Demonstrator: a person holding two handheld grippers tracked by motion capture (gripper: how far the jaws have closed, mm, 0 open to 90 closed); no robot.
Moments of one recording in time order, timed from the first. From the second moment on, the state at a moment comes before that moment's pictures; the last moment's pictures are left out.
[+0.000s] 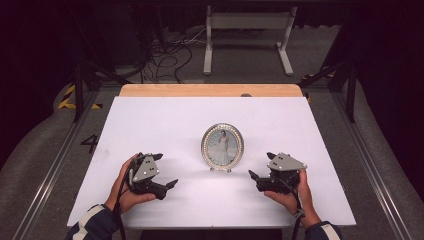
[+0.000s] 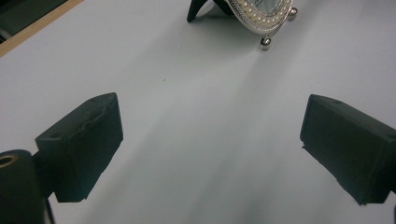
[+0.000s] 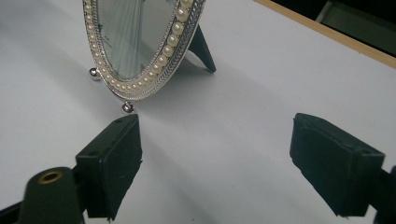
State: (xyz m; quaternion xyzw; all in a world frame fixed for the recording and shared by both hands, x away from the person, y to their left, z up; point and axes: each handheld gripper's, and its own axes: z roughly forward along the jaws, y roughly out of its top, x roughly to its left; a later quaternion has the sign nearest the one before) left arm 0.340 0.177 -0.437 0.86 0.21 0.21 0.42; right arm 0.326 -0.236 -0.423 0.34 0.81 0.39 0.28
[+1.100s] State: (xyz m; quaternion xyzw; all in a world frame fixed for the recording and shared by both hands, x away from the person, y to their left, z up) left arm 0.321 0.234 -0.449 0.85 0.26 0.24 0.40; right arm 0.311 -0.268 -0.431 0.36 0.81 0.36 0.30
